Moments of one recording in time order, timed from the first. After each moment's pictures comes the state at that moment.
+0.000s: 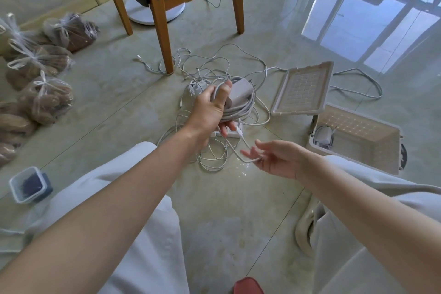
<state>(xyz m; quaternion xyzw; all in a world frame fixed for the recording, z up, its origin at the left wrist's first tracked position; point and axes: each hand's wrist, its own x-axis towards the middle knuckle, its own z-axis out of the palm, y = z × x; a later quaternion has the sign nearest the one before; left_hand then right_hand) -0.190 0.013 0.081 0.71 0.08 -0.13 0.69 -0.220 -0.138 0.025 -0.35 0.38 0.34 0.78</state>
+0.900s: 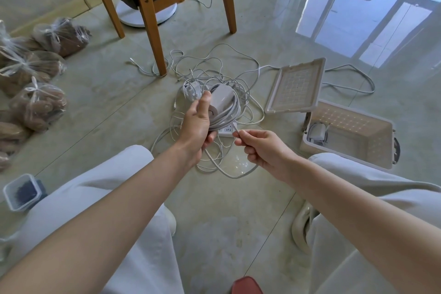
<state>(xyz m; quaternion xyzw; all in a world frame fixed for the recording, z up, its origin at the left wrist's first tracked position) -0.203 0.007 0.065 0.68 0.17 -0.13 0.71 -0.234 -0.130 0.047 -0.61 0.20 0.25 0.72</state>
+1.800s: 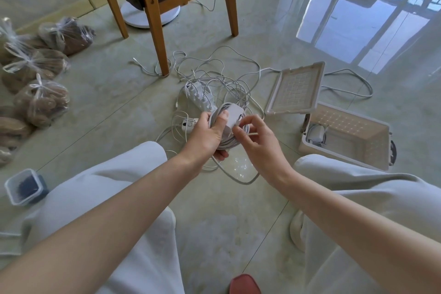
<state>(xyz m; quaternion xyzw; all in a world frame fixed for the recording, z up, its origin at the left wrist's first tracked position) -0.233 0.006 0.071 0.75 0.12 -0.17 0.63 -0.256 -0.113 0.051 -0.80 0.06 0.03 0.59</state>
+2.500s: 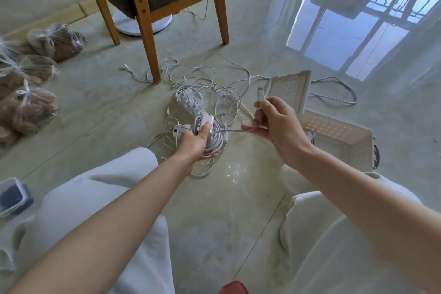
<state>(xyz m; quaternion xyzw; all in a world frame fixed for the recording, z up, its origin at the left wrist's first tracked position) -0.213 0.004 0.036 0.69 0.26 -0.18 0.65 -0.228 -0.152 0.097 -0.64 0.15 0.06 0.75</state>
